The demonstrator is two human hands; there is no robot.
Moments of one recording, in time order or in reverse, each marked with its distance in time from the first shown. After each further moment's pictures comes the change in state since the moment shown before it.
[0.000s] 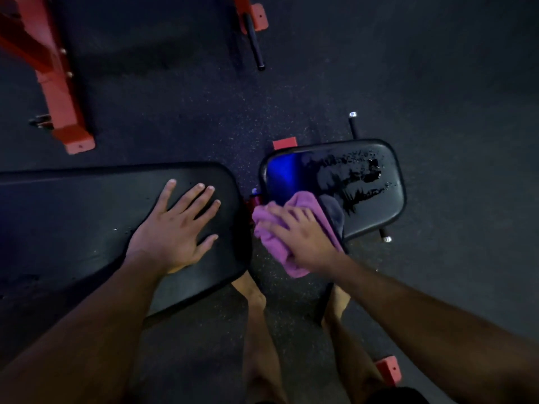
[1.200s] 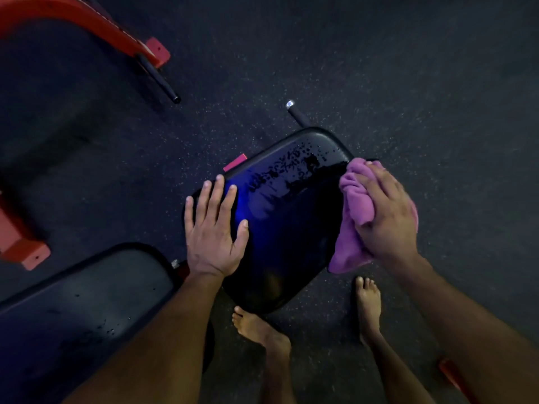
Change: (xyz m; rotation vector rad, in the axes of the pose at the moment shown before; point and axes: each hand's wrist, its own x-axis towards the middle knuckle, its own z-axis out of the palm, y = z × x) left_hand 0.213 0.129 0.057 -0.472 0.326 -0.116; right_hand -0.098 0.183 0.037 0.187 0.798 0.802
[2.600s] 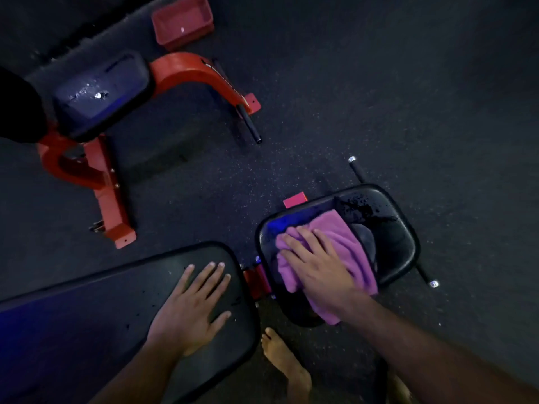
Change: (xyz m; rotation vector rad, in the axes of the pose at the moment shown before) left_hand -0.144 -0.079 -0.152 0.488 -0.535 0.088; right_hand -0.013 -0.167 0.025 -0.299 -0.432 -0.734
